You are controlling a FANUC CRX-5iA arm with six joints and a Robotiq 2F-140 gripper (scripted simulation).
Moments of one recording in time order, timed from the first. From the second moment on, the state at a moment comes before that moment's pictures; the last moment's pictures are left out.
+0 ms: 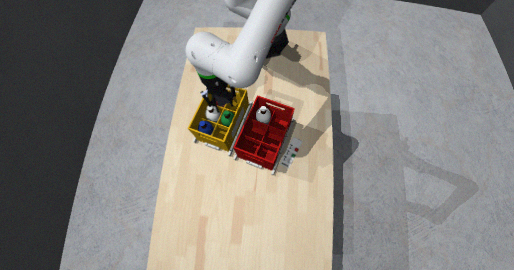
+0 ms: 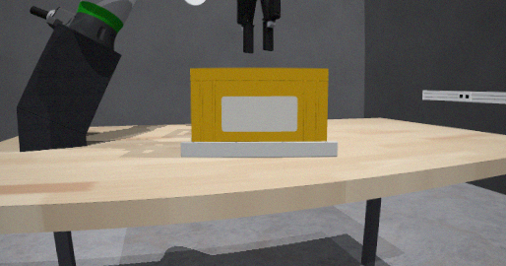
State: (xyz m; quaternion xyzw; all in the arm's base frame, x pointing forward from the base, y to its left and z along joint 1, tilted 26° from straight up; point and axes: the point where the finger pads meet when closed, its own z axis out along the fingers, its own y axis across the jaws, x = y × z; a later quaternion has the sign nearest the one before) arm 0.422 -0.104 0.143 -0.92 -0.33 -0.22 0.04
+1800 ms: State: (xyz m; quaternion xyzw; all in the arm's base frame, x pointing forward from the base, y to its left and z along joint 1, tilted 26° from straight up) arm 0.446 -0.090 0.086 -0.92 -0.33 -0.22 0.04
